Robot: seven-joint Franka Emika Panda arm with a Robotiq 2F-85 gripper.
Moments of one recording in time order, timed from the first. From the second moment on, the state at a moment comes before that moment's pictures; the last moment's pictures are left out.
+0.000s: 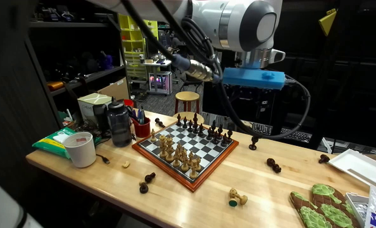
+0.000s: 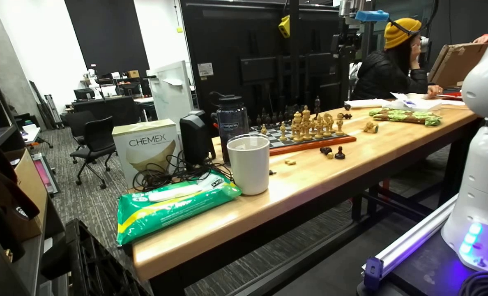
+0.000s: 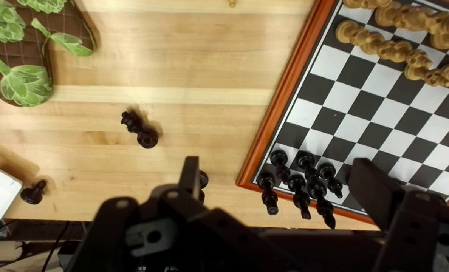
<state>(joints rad) -0.11 -0.11 -0.30 -1.90 -0.01 1.95 -0.40</state>
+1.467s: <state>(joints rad) -0.25 0.35 -0.22 -1.52 0.15 1.91 -0.56</state>
